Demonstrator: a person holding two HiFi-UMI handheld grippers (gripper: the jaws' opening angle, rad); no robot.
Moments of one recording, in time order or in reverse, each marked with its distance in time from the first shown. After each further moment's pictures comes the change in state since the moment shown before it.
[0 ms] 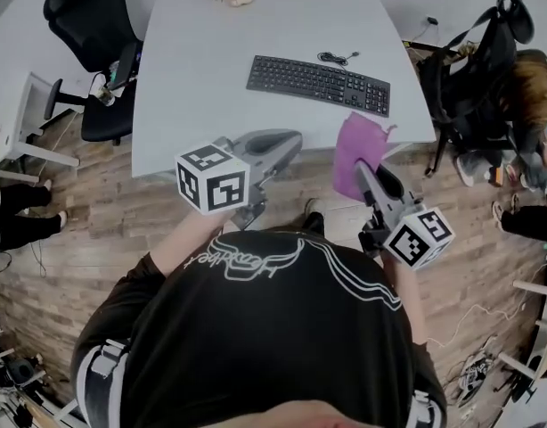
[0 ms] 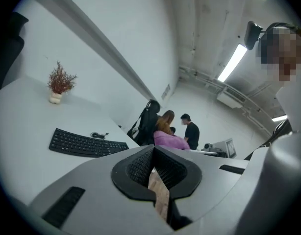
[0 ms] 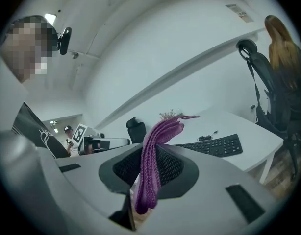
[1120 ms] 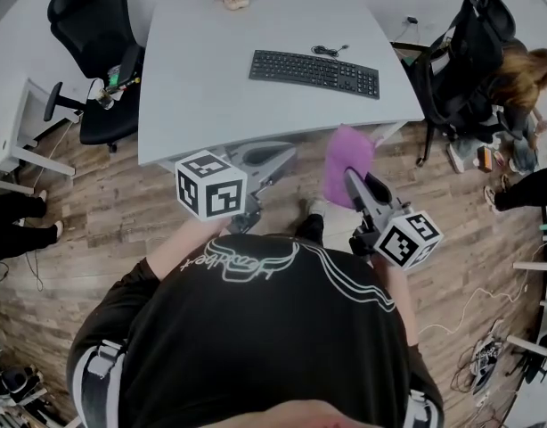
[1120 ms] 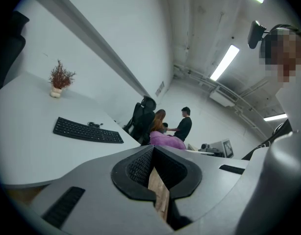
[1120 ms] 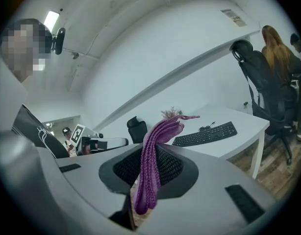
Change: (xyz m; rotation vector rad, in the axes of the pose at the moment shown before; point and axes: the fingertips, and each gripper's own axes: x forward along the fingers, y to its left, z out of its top) left arm -0.077 -0.065 -0.051 0.005 0.037 -0.056; right arm -0.055 0.086 -0.051 0.032 -0.014 -0.048
